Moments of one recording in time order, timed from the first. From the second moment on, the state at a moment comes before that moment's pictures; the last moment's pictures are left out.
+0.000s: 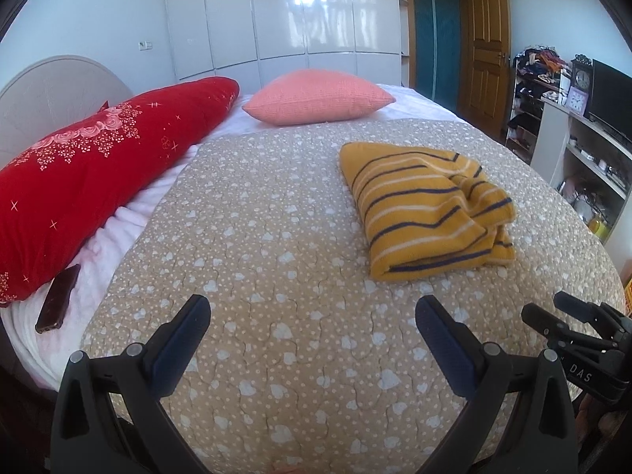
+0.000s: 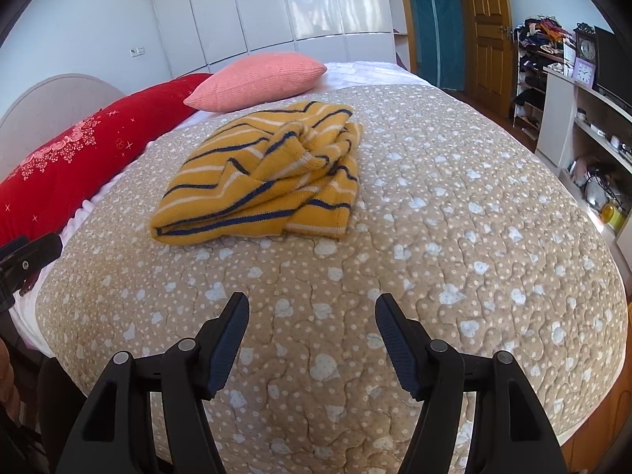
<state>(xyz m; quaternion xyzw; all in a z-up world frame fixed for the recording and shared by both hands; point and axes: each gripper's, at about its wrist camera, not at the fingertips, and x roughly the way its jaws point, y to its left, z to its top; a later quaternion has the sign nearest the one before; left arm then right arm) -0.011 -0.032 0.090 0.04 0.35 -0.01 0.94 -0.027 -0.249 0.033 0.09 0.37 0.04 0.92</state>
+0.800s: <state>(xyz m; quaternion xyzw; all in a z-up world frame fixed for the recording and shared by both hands) 0.000 -0.029 0.067 0.03 0.39 -0.02 0.92 0.013 -0.254 0.060 0.13 0.33 0.07 0.93</state>
